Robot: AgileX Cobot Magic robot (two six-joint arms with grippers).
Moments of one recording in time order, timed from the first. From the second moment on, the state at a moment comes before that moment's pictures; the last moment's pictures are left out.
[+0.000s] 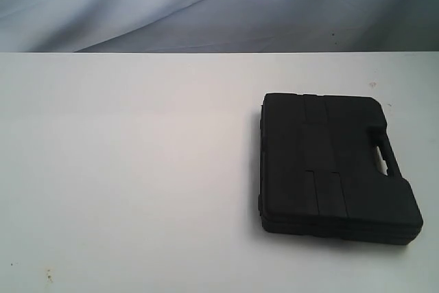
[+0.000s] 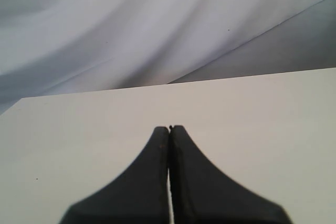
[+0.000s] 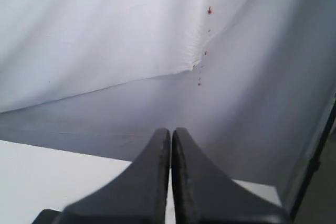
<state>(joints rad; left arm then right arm) 0.00 0.00 0.00 0.00 0.19 0.11 0.22 0.71 -0.82 -0.20 0.29 0.03</state>
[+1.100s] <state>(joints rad) 0.00 0.00 0.00 0.00 0.19 0.11 0.22 0.00 -0.33 -0.01 0.28 -0.08</state>
